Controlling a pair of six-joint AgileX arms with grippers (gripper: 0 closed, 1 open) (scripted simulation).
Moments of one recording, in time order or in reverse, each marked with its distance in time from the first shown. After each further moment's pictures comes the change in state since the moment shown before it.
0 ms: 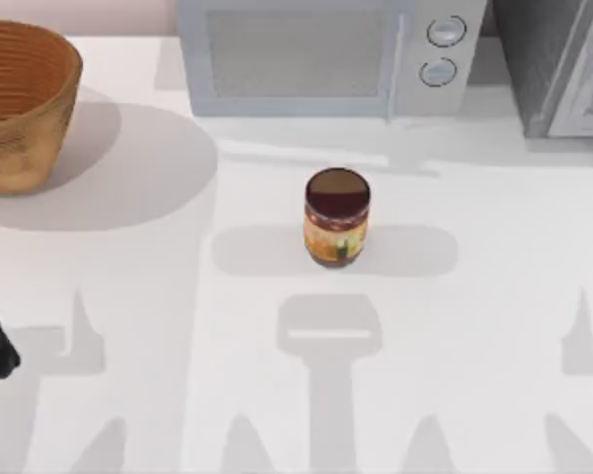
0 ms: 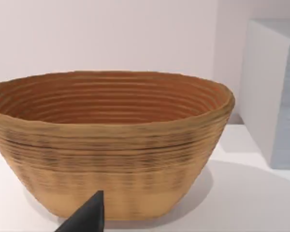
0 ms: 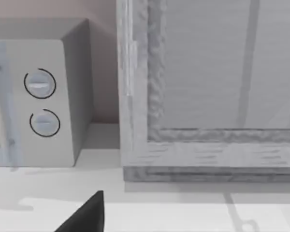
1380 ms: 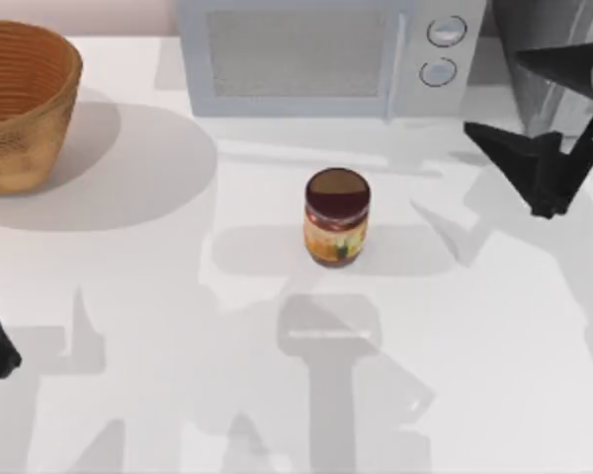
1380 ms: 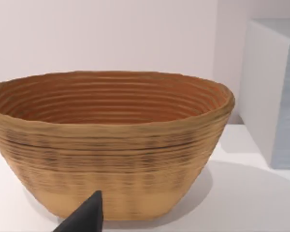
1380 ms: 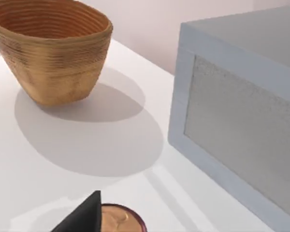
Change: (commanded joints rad) left arm 0.000 0.000 0.000 0.000 0.000 0.000; right arm 0.114 1.495 0.732 0.556 -0.810 -0.209
